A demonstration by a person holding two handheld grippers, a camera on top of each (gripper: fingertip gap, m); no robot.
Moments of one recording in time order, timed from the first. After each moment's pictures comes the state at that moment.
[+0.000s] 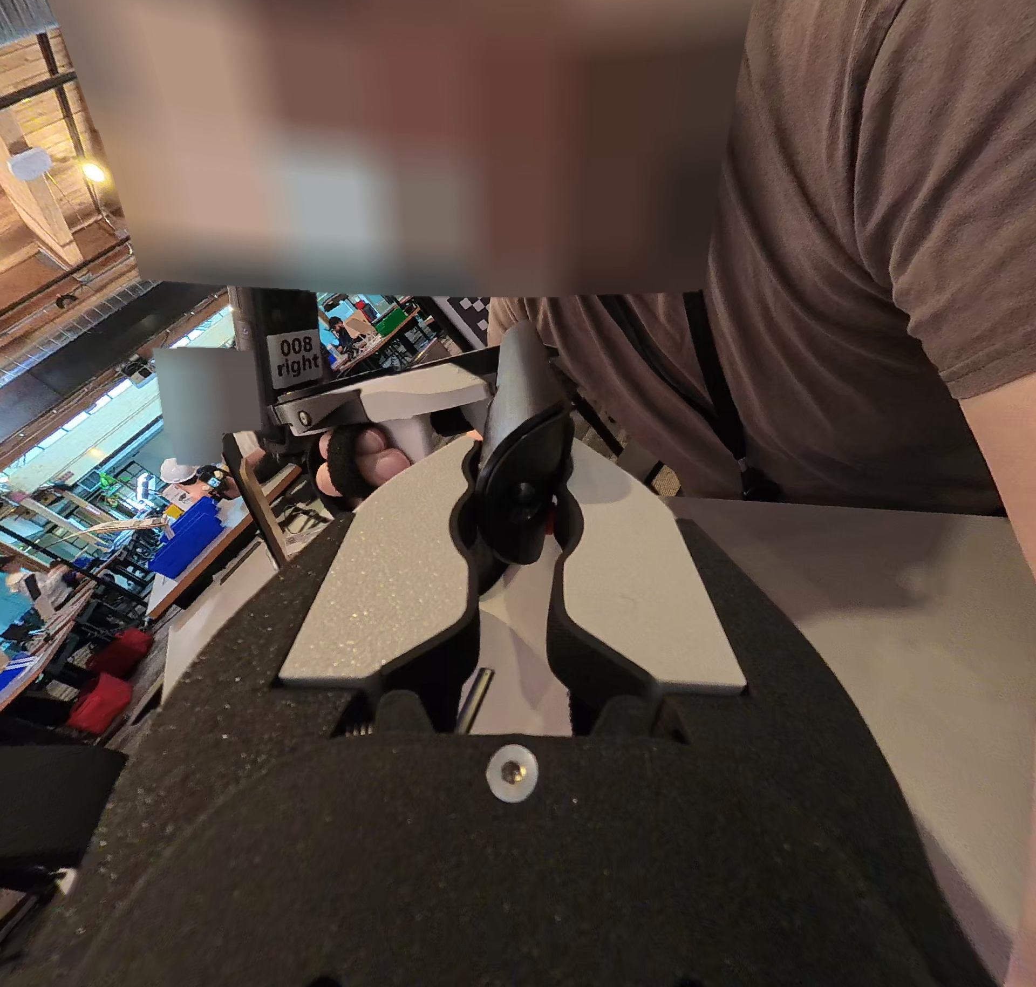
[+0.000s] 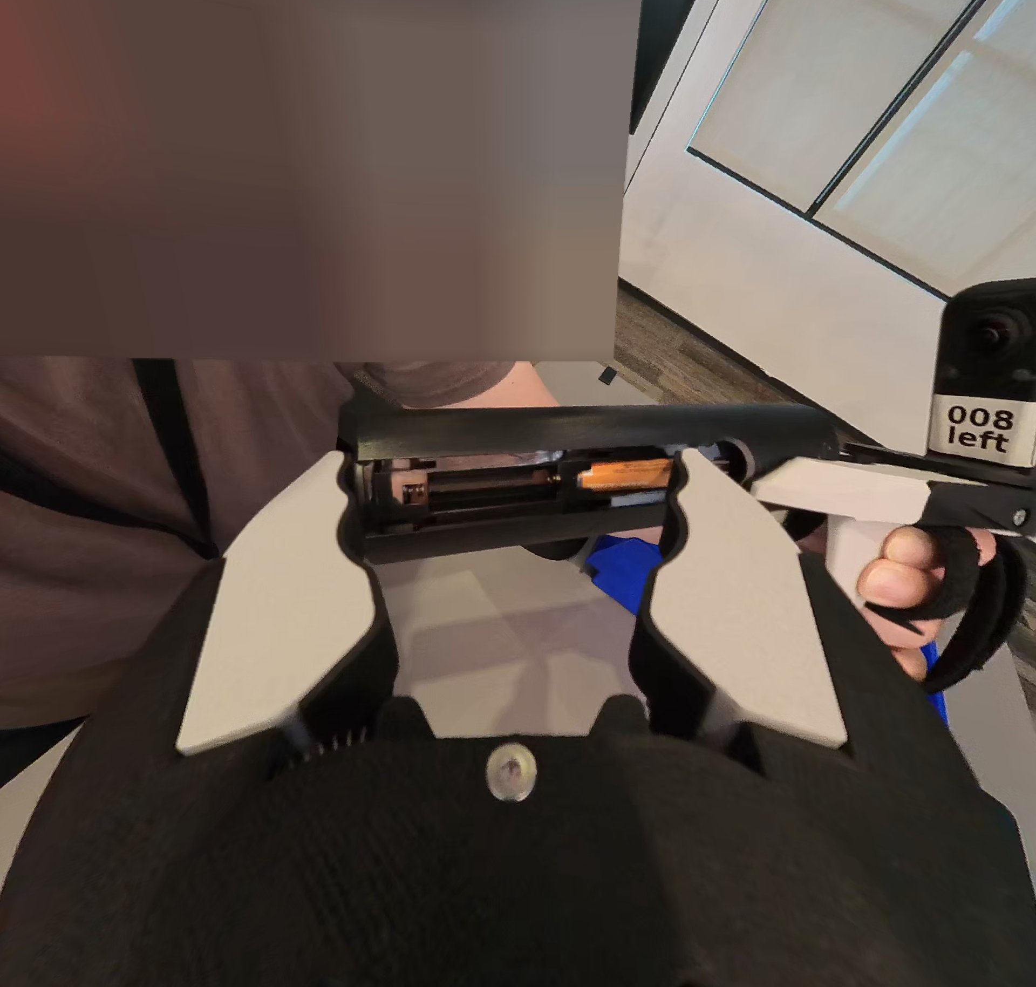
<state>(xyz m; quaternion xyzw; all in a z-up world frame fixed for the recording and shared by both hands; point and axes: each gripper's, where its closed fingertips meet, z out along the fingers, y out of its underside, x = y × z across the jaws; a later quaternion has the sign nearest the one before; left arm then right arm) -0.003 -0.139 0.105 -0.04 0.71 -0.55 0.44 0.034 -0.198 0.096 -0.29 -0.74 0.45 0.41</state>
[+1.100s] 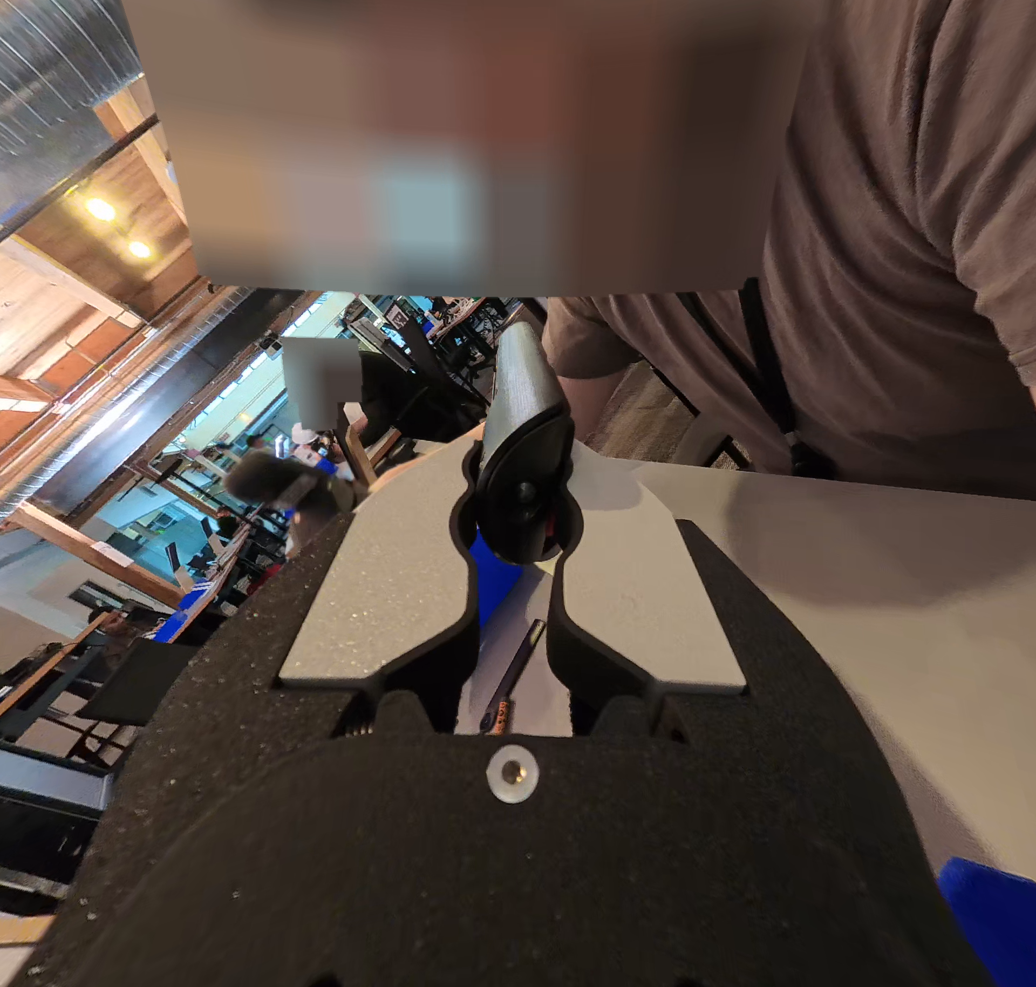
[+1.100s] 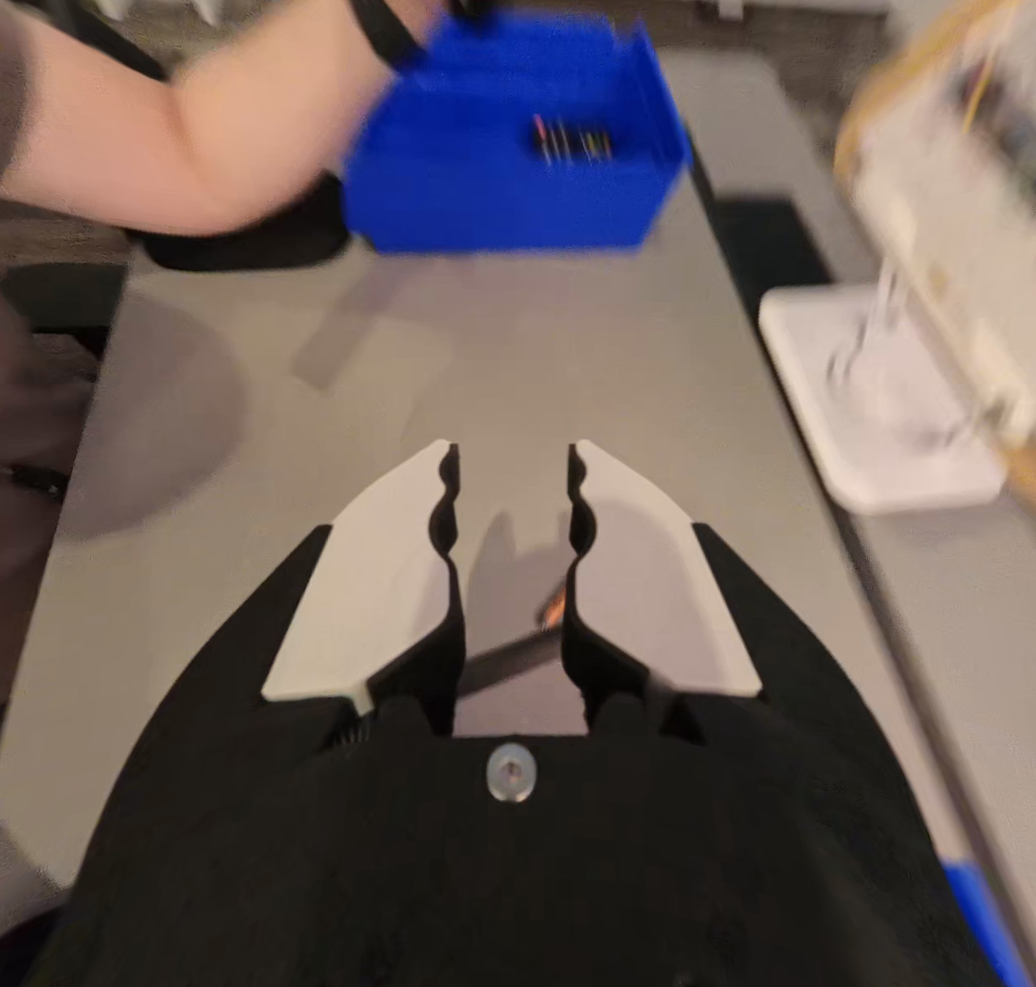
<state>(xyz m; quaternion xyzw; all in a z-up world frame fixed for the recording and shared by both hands) -0.039 -0.133 0.111 -0.07 0.69 -0.48 0.53 0.170 -0.011 0.014 -0.67 -0.58 0.28 0.36</state>
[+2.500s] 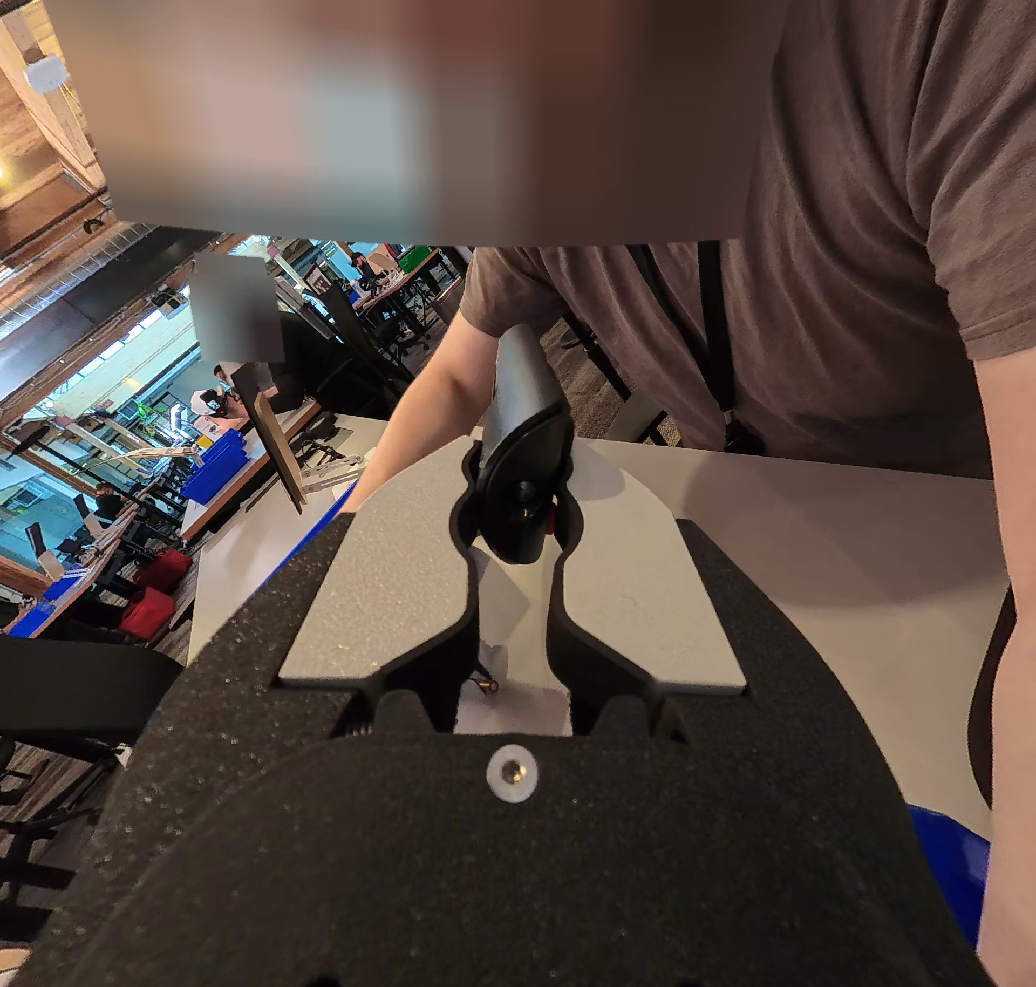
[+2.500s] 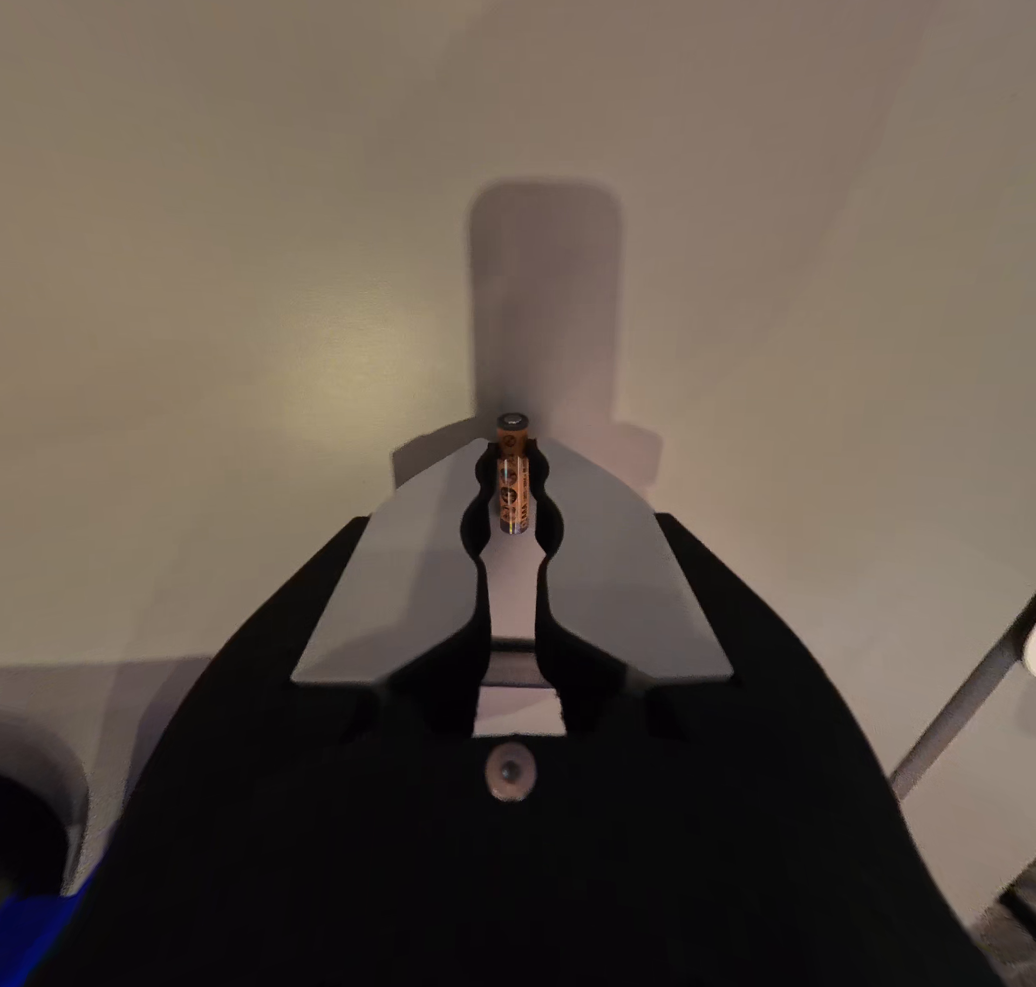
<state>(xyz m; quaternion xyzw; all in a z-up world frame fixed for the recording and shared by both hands) -0.029 -0.133 0.076 -0.09 0.72 -0.51 0.46 0.146 -0.028 -0.158 -0.54 -0.83 0.07 0.14</state>
